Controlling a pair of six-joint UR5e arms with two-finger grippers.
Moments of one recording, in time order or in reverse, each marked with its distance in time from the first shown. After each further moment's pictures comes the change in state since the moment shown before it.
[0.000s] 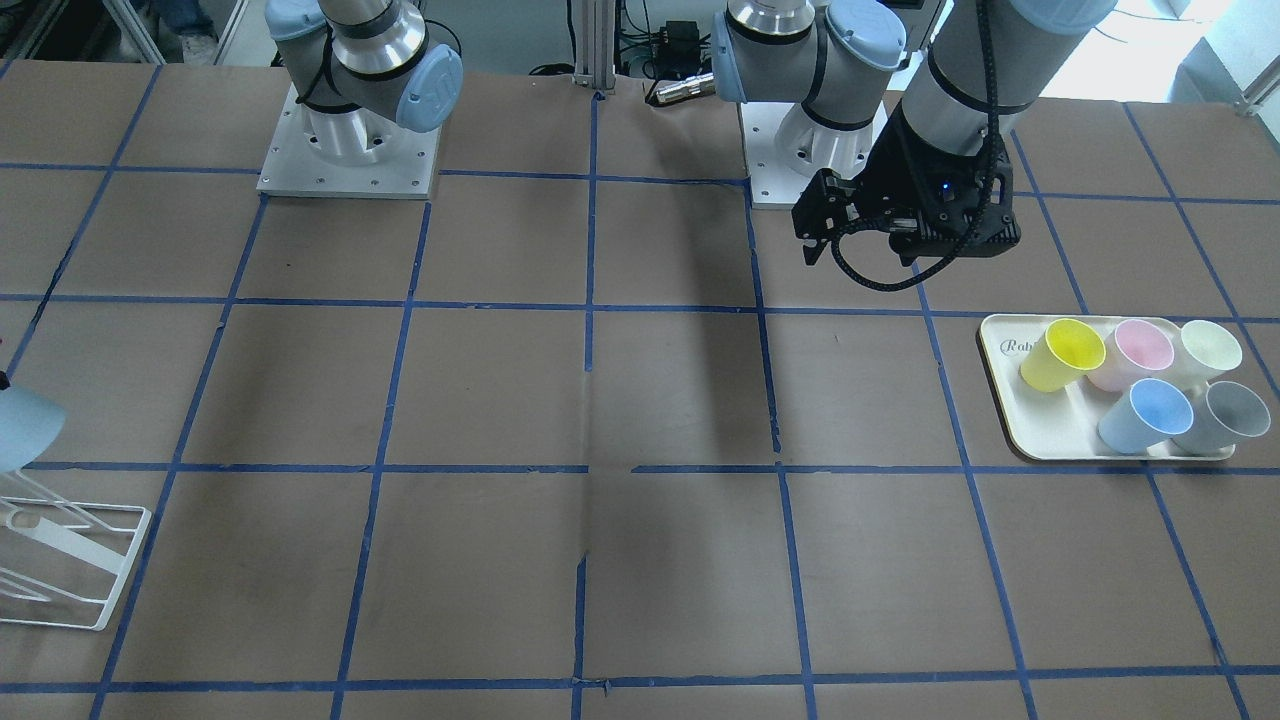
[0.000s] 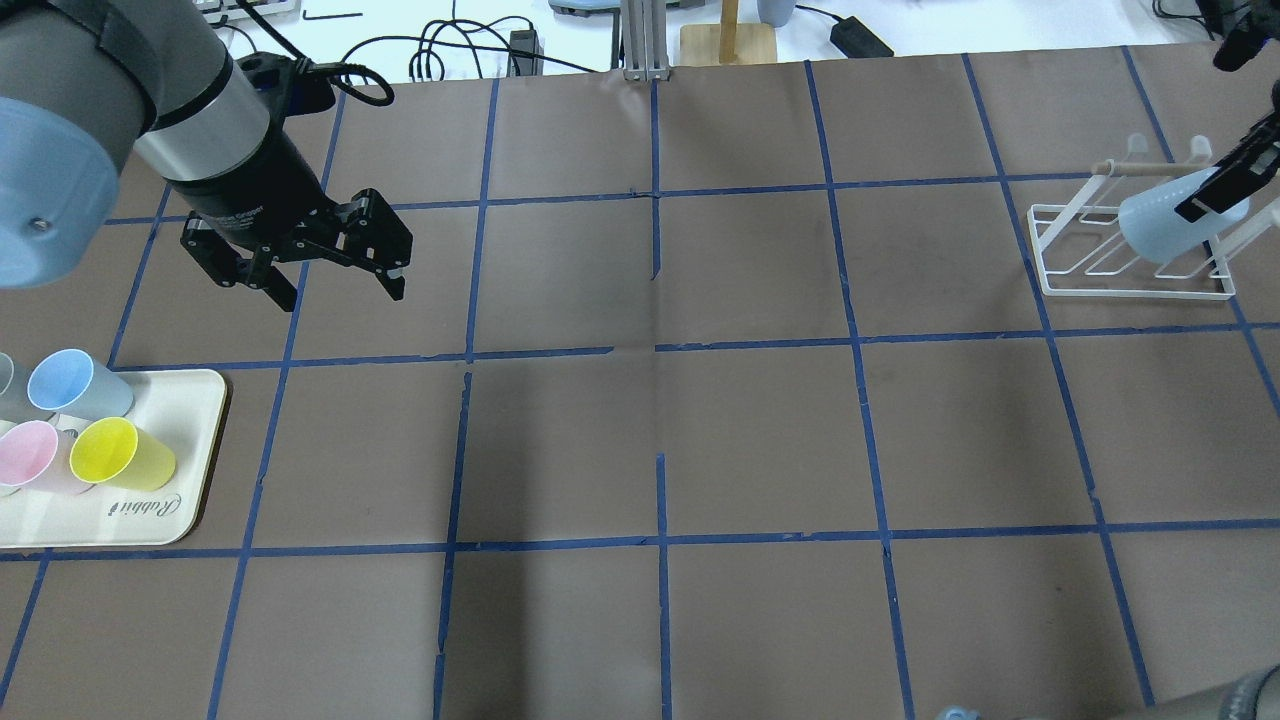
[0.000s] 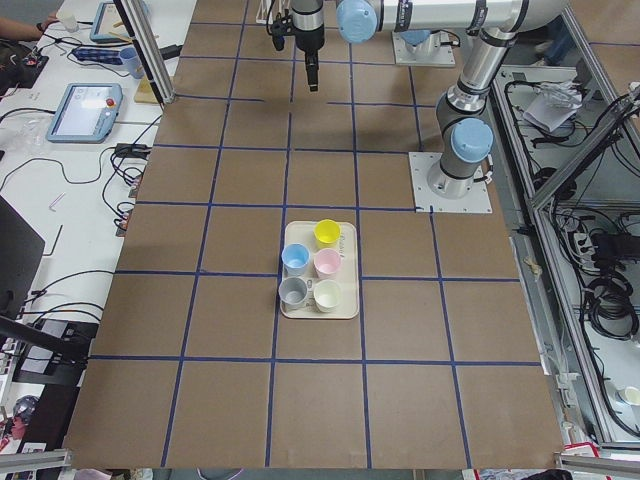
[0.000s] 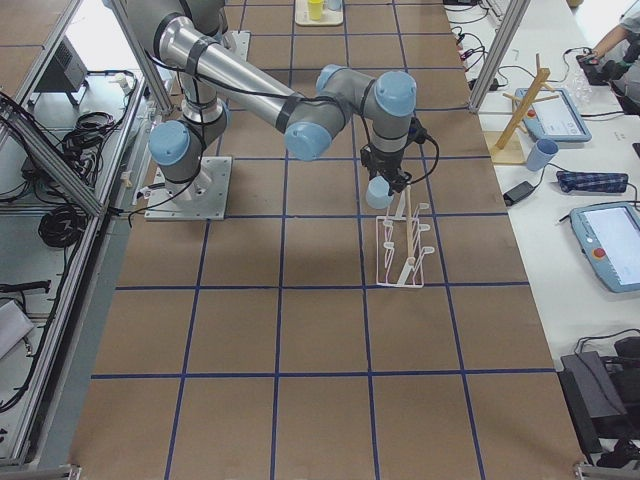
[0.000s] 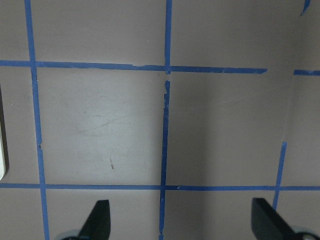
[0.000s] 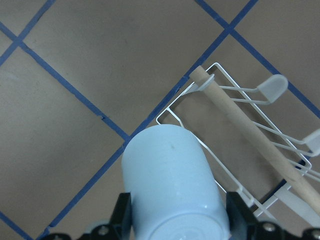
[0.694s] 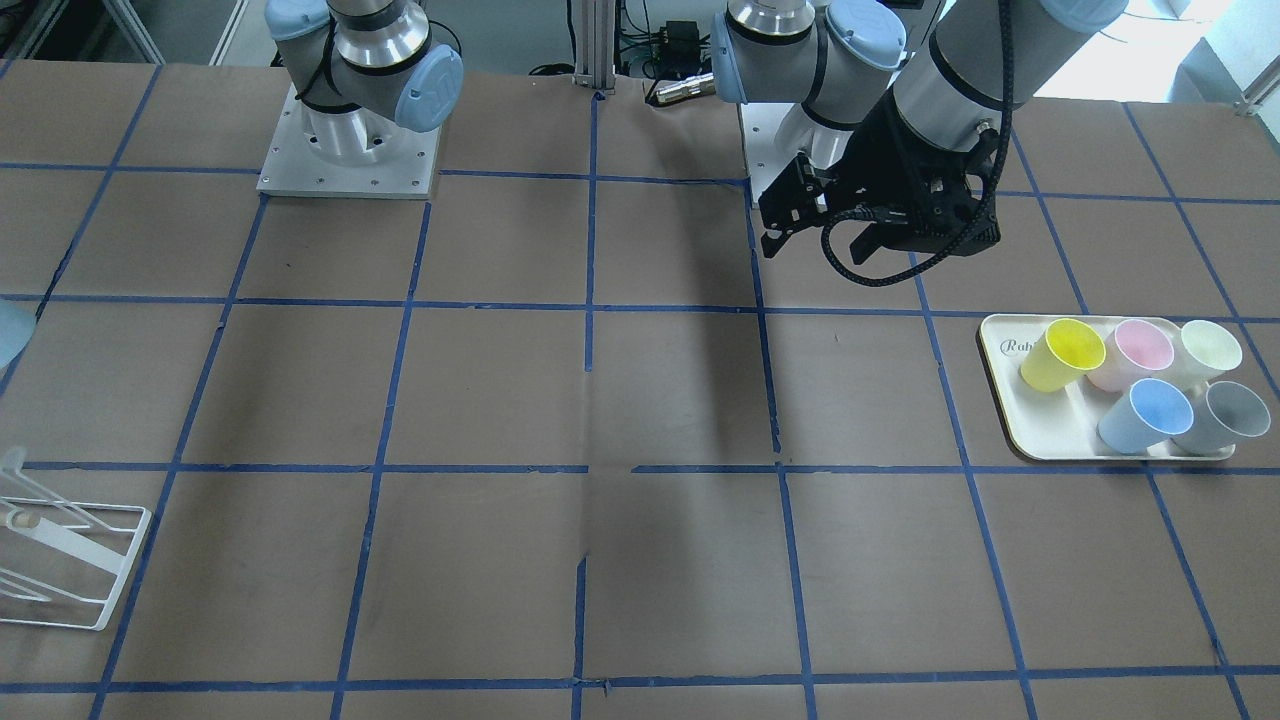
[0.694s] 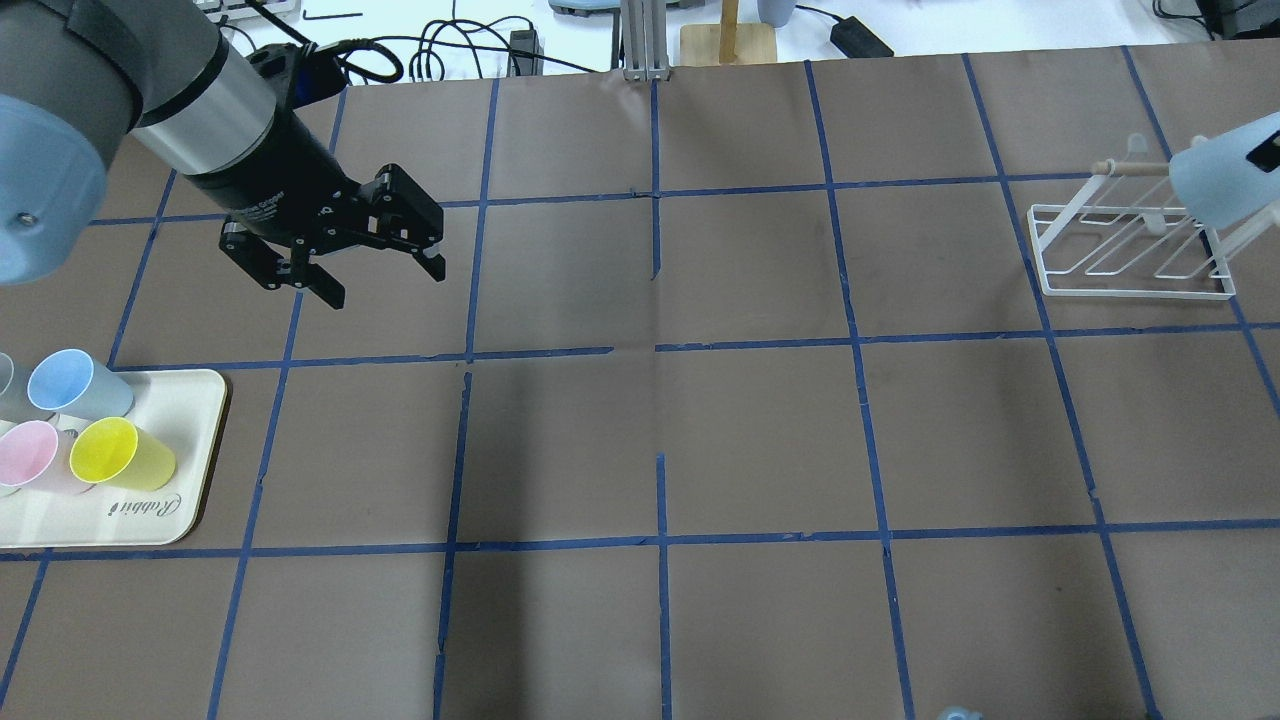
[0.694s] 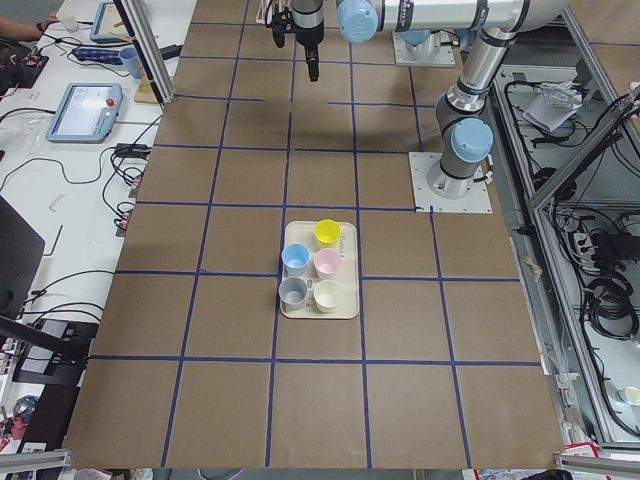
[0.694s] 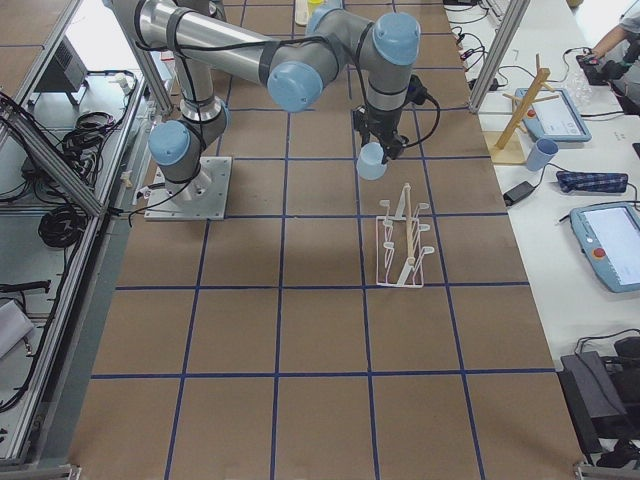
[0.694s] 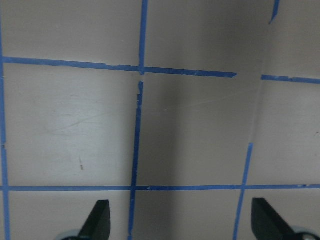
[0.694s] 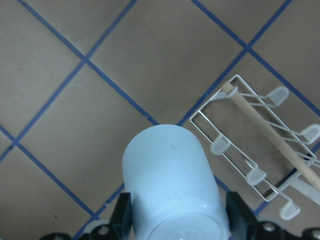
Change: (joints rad) left arm 0.008 0.000 0.006 -0.006 -0.227 -0.072; right arm 0.002 -0.076 -0.191 0.344 0.083 -0.005
